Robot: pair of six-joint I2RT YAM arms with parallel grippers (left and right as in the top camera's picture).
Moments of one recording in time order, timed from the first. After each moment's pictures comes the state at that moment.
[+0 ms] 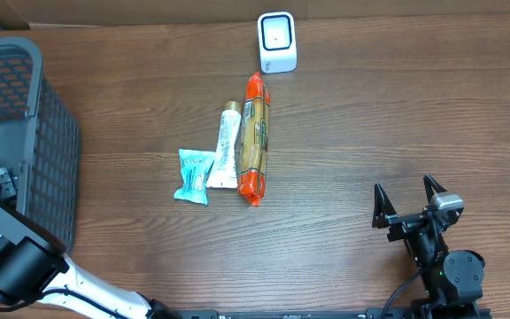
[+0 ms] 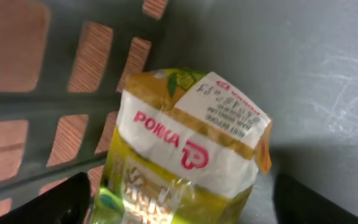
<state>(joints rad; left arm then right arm) 0.88 2.08 1.51 -0.55 -0.29 0.45 0.12 0.04 0.02 -0.03 -0.09 0.15</state>
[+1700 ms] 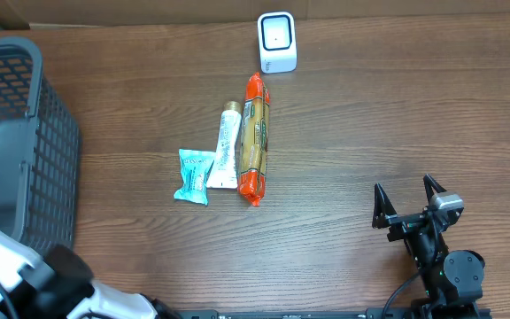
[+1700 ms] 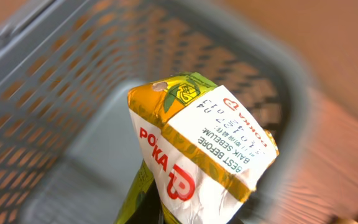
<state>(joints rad) 0.79 1.80 2.31 -1.34 0.24 0.01 0.12 0.04 0.02 -0.03 -0.09 0.15</state>
